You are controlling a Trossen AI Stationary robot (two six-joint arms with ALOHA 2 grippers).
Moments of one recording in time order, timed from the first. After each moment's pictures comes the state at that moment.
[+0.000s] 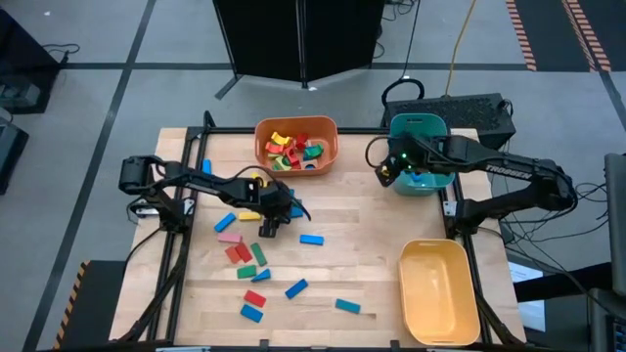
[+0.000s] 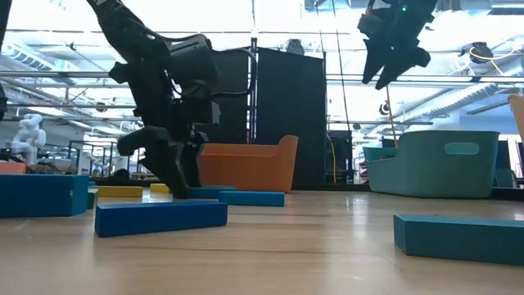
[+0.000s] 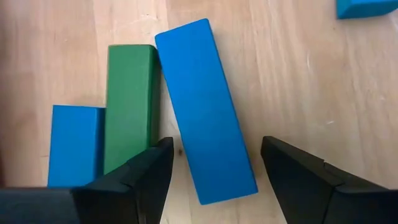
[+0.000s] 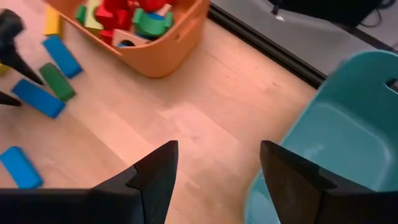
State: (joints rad) left arm 0.10 1.64 0.78 -0.27 0.00 0.27; right arm -0.27 1.17 1.15 -0.97 0.34 0.56
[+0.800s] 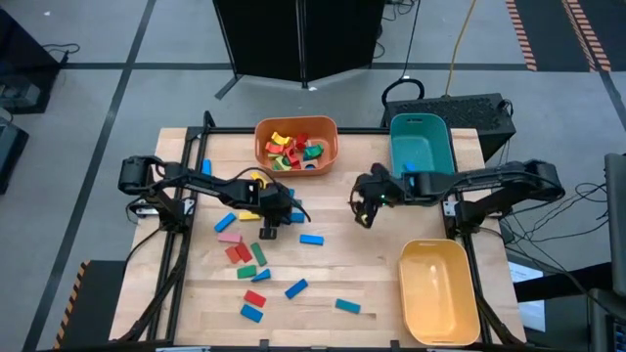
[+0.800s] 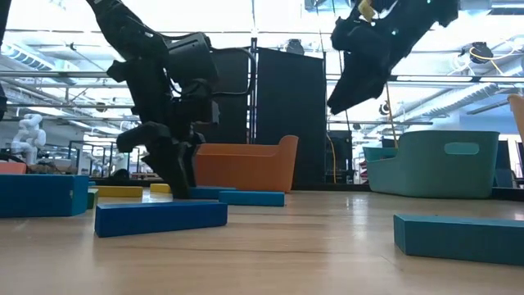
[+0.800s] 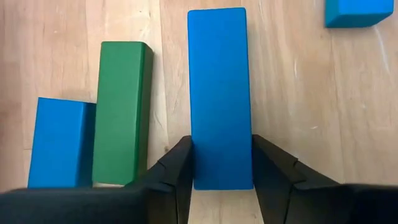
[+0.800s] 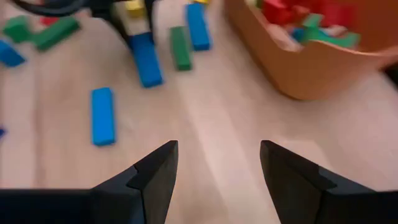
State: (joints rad) left arm 0.09 1.64 0.78 -0.27 0.01 0.20; right arm -0.02 1.31 0.87 -0.35 0.22 0.26
